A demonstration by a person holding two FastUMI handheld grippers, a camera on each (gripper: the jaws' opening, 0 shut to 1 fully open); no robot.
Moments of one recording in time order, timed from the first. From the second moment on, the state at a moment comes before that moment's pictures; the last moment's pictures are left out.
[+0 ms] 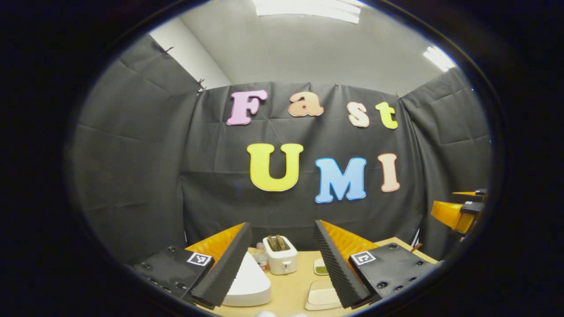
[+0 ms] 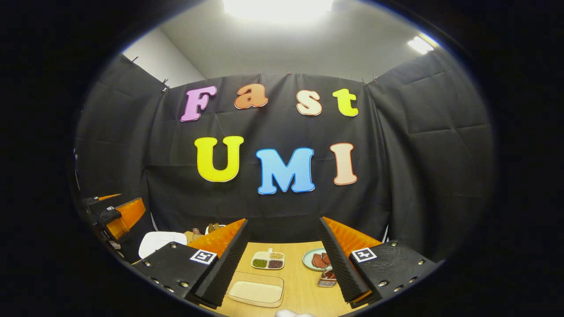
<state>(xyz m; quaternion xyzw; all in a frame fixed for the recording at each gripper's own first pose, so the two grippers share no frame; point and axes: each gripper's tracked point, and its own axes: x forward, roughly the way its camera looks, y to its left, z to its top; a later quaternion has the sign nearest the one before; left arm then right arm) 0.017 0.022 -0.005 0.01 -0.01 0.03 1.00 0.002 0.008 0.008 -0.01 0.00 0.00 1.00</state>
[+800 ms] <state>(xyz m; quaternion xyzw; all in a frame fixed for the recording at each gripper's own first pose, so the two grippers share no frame) 0.043 0.054 -0.039 0.00 0.04 0.04 1.00 0.004 0.012 -0.002 -0.01 0.03 0.01 1.00</state>
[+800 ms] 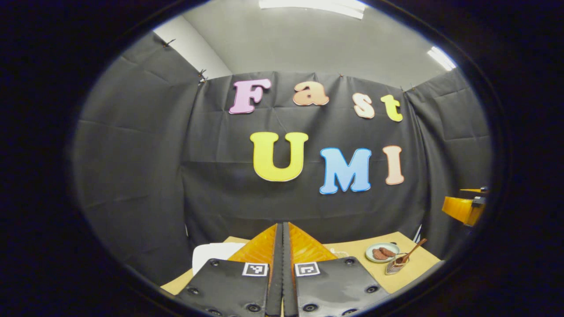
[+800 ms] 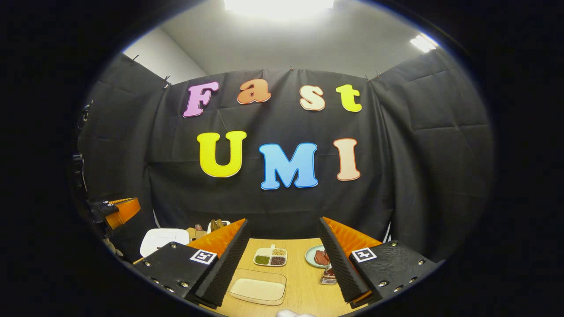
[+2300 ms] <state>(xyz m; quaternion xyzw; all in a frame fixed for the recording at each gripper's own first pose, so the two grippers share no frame) 0.105 0.199 -0.316 -0.02 0.33 0.21 0.92 0.013 0.001 -0.028 -0.03 0.08 0.00 1.00</state>
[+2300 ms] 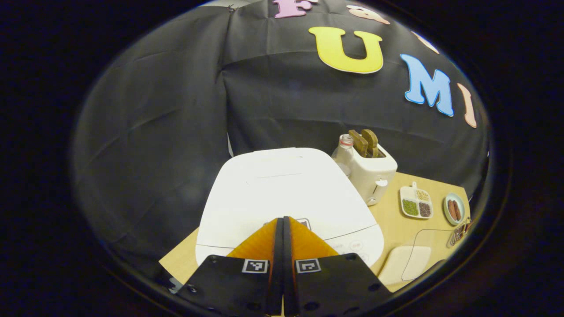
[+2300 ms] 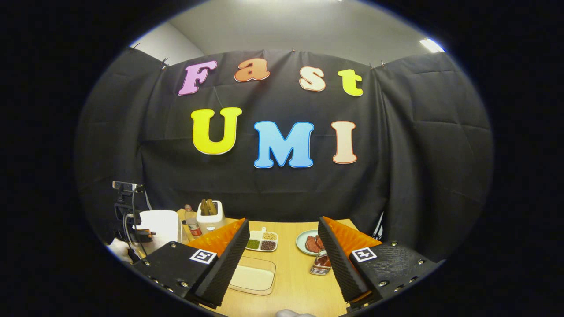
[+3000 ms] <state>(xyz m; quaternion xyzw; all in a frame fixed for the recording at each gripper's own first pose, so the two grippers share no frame) 0.104 0.154 -0.080 0.07 0.03 0.17 0.98 0.012 0.003 -0.028 -0.02 0.07 0.00 1.00</state>
